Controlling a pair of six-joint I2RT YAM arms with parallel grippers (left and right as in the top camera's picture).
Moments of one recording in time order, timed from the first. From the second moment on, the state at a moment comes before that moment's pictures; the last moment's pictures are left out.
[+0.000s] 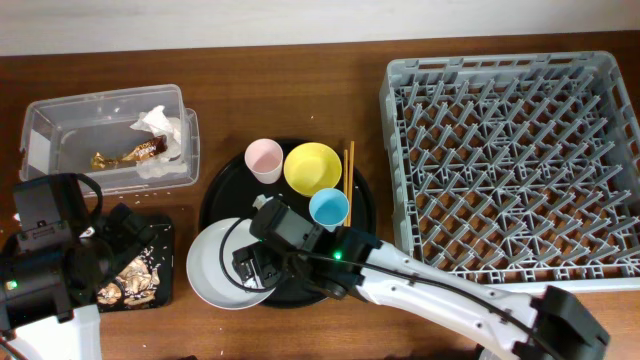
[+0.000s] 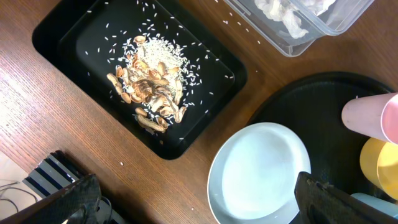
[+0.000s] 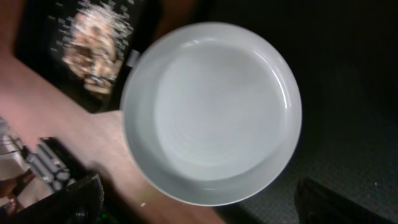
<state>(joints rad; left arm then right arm) 0.28 1.08 1.33 -1.41 -0.12 -0.51 1.02 1.63 1.21 -0.50 -0.10 0.65</state>
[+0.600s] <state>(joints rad) 0.28 1.08 1.33 -1.41 -0.12 -0.51 1.02 1.89 1.21 -0.54 0.05 0.91</state>
